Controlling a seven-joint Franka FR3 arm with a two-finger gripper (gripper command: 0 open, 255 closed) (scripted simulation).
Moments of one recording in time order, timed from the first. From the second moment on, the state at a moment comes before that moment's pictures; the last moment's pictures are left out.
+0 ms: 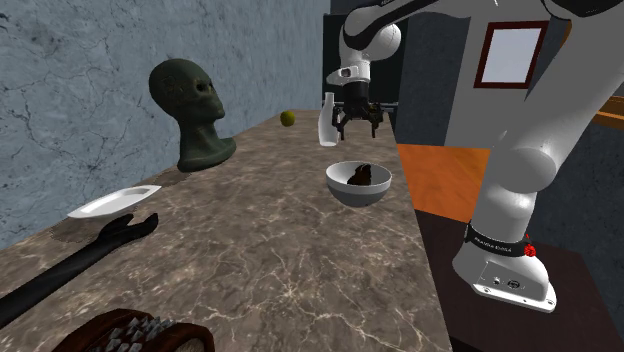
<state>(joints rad) -0.03 -0.28 -0.13 -2.24 0.20 1.67 -2.07</state>
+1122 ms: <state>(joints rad) -0.02 -0.28 -0.12 -2.30 0.21 1.72 -2.08</state>
